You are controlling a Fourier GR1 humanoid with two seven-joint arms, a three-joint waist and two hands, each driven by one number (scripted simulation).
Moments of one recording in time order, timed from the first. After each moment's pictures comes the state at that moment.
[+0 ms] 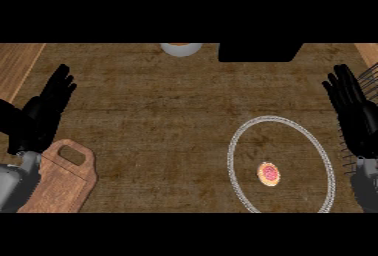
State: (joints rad) left arm -0.27 0.61 -0.25 -1.50 0.42 0.33 0.13; right arm -0.20 -0.39 -0.03 -1.54 -0.29 -0.07 0.04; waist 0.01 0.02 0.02
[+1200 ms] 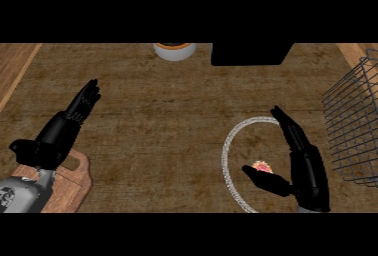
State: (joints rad) left arm -0.21 0.57 -0.32 -1.55 0.32 0.16 -0.06; right arm 0.02 -0.24 0.35 -1.77 0.67 -0.43 0.19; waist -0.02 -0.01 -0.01
